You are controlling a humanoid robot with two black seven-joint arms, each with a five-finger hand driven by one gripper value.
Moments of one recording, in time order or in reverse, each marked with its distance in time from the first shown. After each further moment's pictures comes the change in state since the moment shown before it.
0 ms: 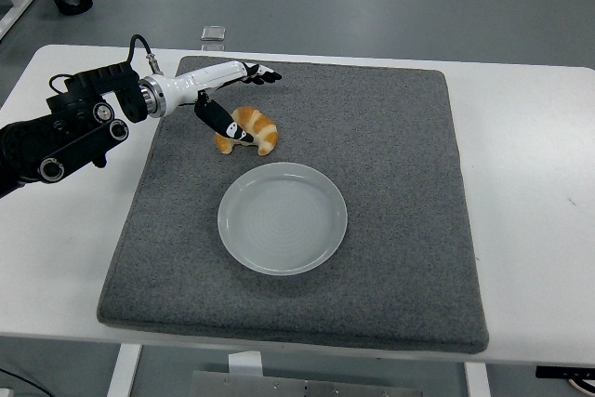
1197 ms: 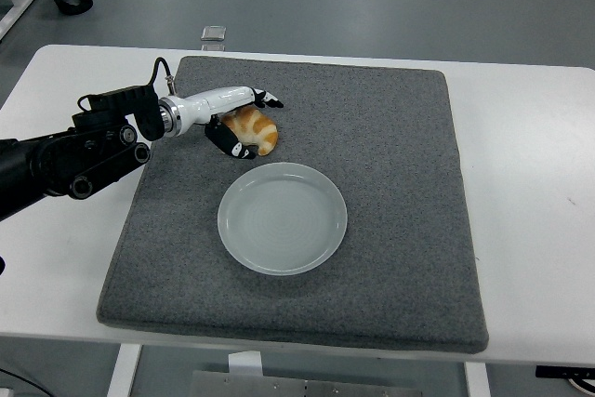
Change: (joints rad) left arm -0.009 -0.084 0.104 0.104 0.076 0.069 0.002; right arm 0.000 0.000 0.000 0.000 0.000 0.000 0.000
